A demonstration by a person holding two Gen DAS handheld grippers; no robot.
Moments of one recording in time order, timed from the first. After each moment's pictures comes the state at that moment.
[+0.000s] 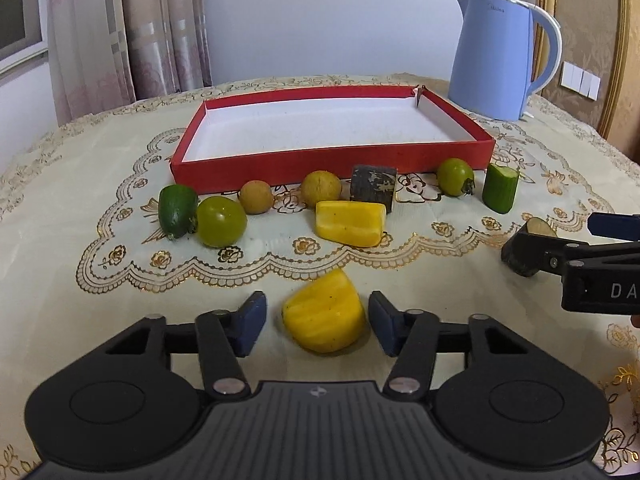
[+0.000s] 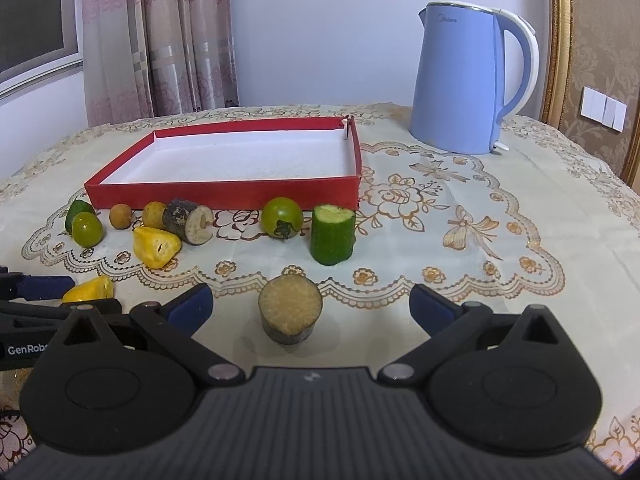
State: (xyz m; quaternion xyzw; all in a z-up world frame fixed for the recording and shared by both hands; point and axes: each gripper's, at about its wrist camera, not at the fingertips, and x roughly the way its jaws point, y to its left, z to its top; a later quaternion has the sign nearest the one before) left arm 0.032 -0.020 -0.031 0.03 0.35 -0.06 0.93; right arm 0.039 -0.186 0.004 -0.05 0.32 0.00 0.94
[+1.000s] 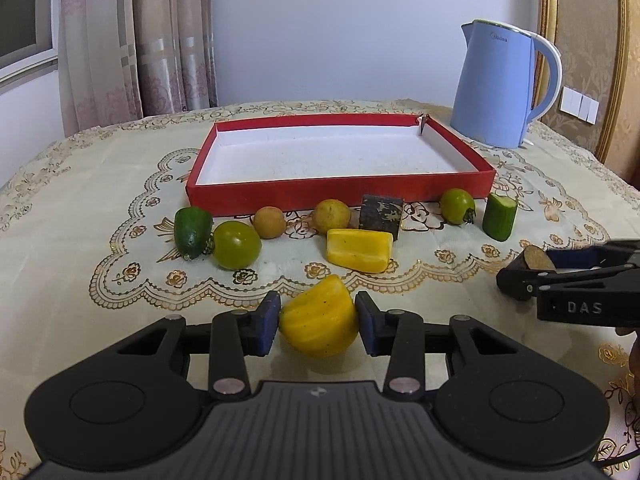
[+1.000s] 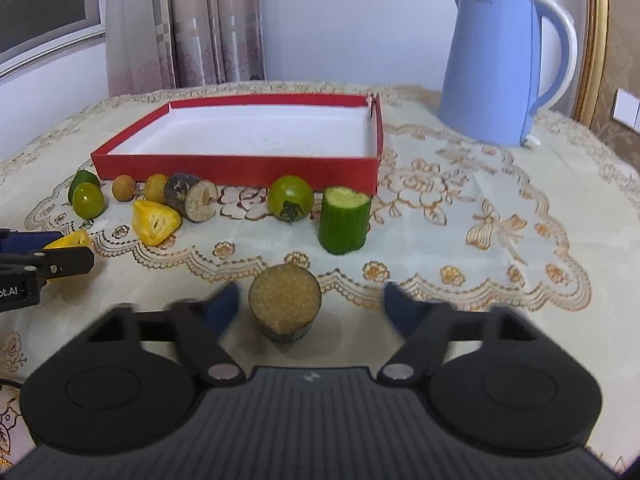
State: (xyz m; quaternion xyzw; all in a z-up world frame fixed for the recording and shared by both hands) left arm 0.027 -0.009 -0.021 0.02 0.32 -0.06 0.94; right arm 0.060 -0.197 -0.008 -0.06 0.37 0.04 0.93
